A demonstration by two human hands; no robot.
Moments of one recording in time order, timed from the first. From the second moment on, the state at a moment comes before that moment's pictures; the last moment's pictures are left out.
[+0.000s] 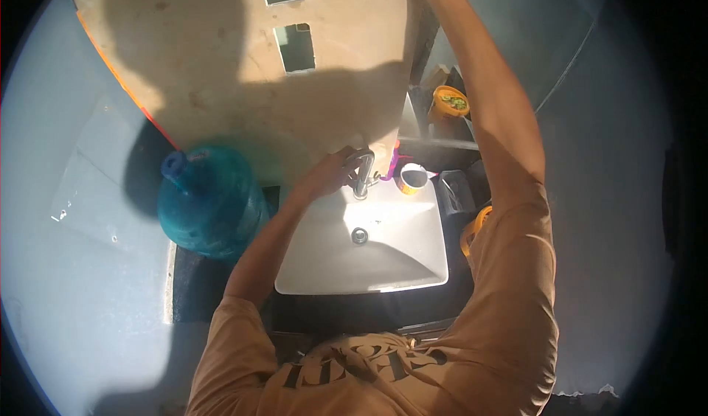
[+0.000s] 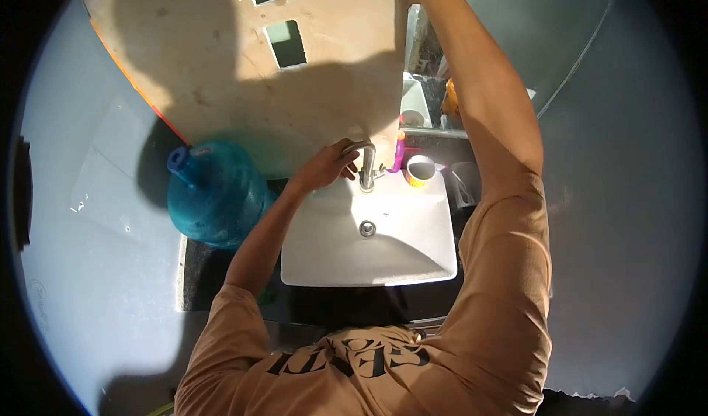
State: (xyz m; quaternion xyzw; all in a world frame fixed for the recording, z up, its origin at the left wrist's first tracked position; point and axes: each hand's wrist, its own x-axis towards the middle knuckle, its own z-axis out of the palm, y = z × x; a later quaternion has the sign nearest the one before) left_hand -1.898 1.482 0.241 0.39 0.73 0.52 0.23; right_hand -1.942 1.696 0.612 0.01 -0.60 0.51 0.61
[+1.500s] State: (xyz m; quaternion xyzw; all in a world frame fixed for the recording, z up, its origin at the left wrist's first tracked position) left_hand -2.032 1.142 0.422 0.26 0.79 0.24 -0.50; right_hand -1.931 1.638 0.574 0.03 -0.73 0.21 0.65
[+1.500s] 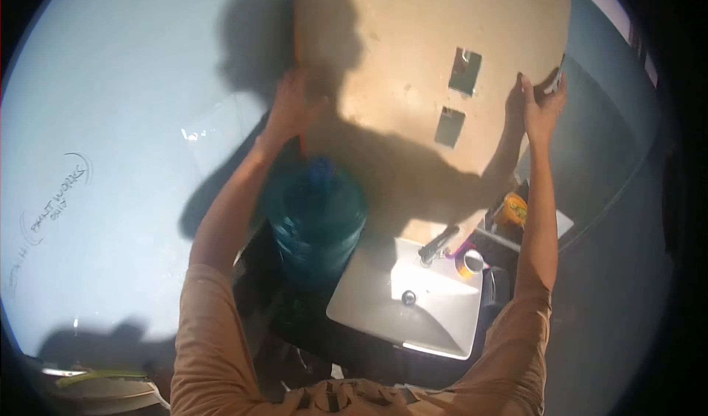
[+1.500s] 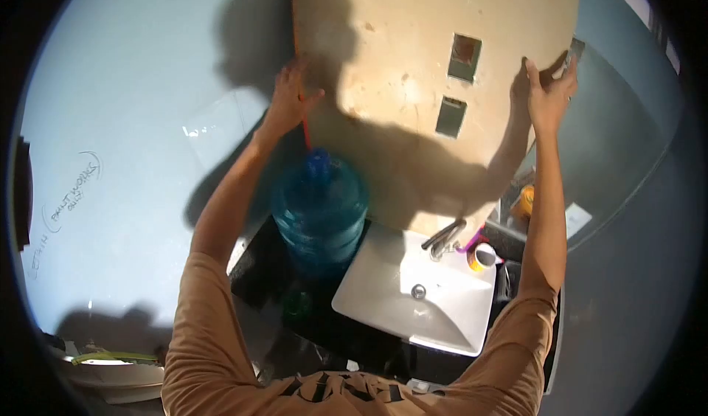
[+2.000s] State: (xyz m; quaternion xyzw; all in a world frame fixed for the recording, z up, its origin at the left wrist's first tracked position) left_hand -1.895 1.181 0.413 0.19 0.77 0.51 -0.34; right_hand -1.860 1.681 0.471 0.06 -0.69 0.34 0.64
